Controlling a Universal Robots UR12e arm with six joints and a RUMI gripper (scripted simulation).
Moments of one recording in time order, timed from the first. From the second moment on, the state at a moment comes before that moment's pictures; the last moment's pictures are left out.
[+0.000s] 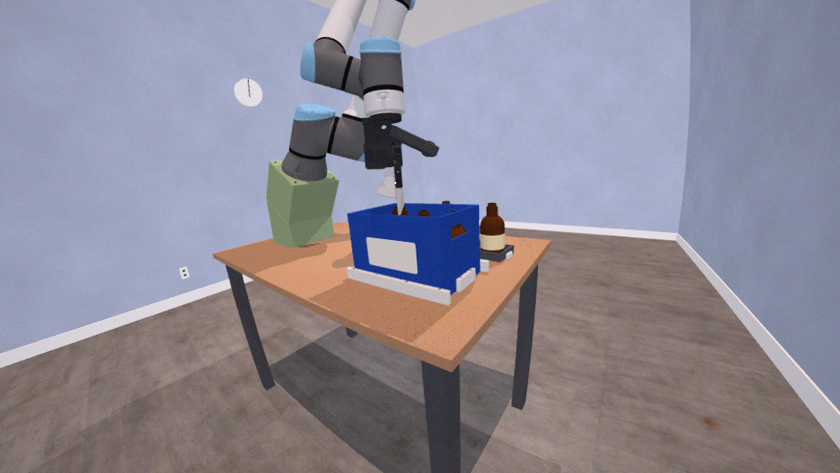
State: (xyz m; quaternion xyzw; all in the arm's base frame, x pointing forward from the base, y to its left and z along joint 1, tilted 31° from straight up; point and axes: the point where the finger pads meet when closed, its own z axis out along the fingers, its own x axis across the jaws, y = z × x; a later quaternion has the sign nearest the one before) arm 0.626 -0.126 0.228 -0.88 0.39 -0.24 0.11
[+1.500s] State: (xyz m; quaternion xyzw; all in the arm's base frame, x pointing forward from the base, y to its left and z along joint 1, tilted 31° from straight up) arm 0.631 -0.126 0.221 -0.88 0.39 -0.24 0.11
